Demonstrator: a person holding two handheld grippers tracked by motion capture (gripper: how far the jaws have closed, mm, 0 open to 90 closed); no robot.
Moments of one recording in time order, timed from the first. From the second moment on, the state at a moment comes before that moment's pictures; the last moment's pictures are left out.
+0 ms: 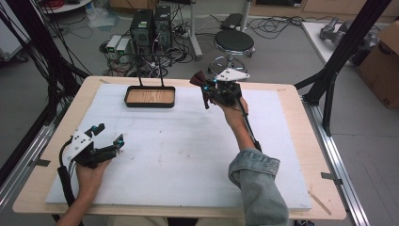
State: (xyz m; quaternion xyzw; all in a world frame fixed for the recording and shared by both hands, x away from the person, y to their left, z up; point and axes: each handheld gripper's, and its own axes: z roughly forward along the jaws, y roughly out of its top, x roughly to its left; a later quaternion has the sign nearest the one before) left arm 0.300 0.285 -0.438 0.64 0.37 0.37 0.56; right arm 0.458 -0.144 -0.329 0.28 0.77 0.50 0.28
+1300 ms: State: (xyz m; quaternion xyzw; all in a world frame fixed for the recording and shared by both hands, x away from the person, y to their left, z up) left arm 0.301 0.288 -0.438 0.64 0.37 0.35 0.57; right arm 0.507 -0.032 -0.309 0.24 0.76 0.55 0.25
